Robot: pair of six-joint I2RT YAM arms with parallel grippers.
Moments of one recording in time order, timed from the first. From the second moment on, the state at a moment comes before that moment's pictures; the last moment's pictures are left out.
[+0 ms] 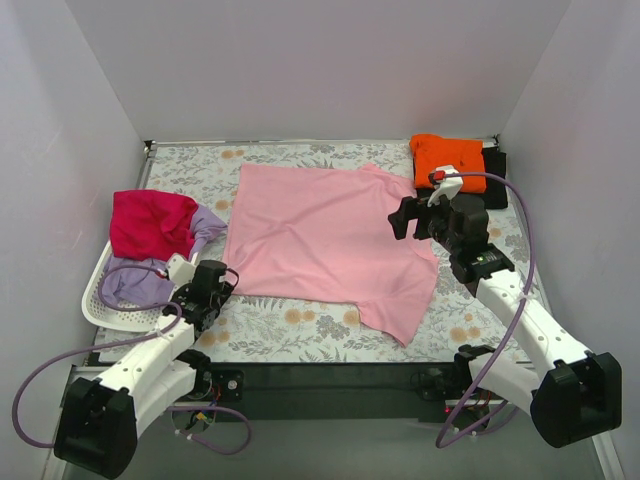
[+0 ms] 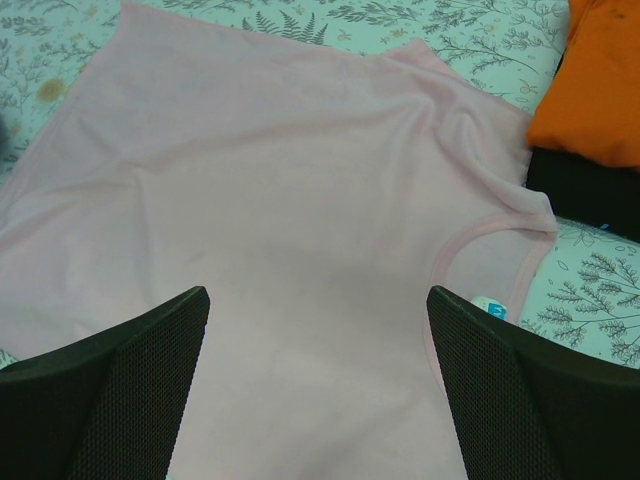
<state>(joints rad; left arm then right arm) -0.32 0.87 0.30 -0.29 -0.49 -1.12 0.33 1.03 0.74 -0.01 -0.14 0.15</state>
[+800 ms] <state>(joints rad) -0.32 0.81 0.30 -0.20 -0.35 -0.95 0.39 1.03 0.74 -0.21 -0.08 0.21</state>
